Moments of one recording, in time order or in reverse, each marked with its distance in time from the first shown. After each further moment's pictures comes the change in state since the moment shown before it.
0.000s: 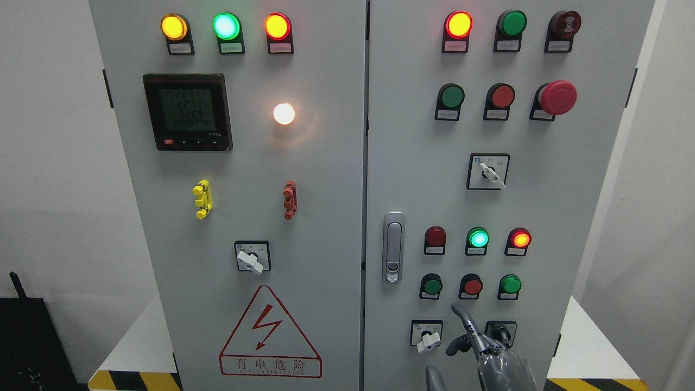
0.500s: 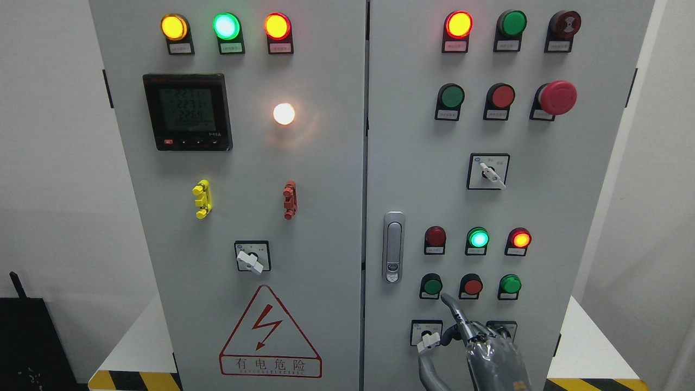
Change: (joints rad) left arm 0.000 0.000 0.000 0.000 0.000 0.000 0.000; right arm -0.046 0.001 0.004 0.033 0.074 0.009 -0.006
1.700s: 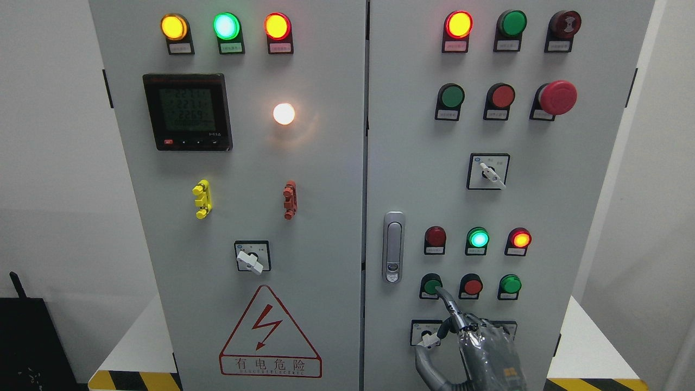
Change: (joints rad) left arm 0.000 0.000 0.000 0.000 0.000 0.000 0.000; right arm -0.054 0.002 0.002 0.054 0.045 0.029 0.006
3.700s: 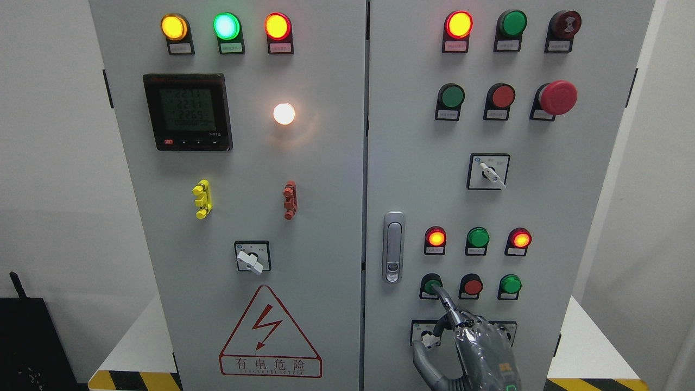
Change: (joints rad) left arm 0.000 0.000 0.000 0.000 0.000 0.001 0.000; right arm -0.003 0.001 0.000 0.019 -0.046 -0.013 -0.001
